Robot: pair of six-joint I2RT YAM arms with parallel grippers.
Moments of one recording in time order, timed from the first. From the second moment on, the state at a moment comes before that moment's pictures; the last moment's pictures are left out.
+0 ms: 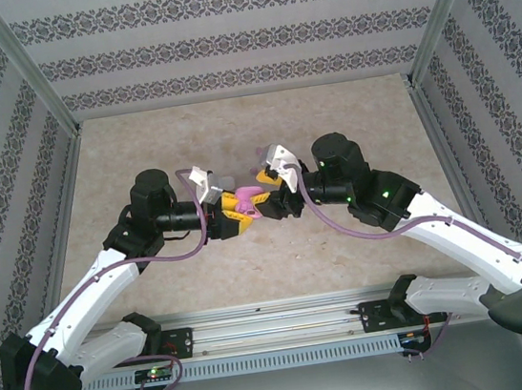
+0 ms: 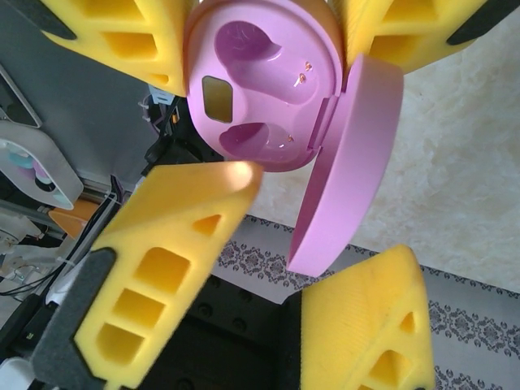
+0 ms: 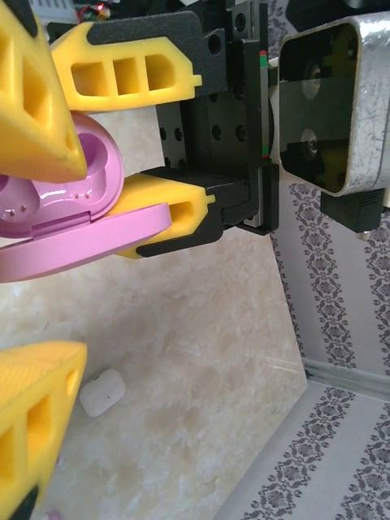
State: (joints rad) left arm -0.48 1.03 0.82 -0.06 1.00 -0.03; right arm 0.80 1.11 1.16 -0.43 -0.36 -0.10
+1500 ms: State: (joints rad) left arm -0.44 0.94 0.64 -0.08 0.79 -0.09; right arm 0.49 2.06 1.67 -0.72 -0.27 0.71
